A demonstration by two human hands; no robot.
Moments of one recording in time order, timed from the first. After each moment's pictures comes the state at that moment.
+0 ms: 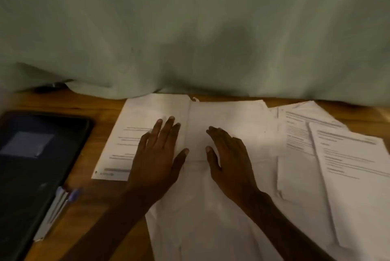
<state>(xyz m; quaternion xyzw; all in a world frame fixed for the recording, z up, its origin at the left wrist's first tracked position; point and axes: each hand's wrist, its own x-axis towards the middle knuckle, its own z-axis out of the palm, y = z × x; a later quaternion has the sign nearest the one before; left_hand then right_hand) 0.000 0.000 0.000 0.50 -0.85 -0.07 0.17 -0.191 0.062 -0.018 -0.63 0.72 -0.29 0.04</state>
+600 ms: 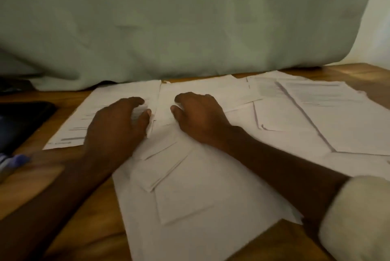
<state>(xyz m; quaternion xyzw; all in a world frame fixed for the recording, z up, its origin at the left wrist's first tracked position) 0.014 0.021 -0.042 0.49 -0.82 0.01 0.30 -0.182 0.065 -0.039 -0.67 0.71 -0.20 -0.07</state>
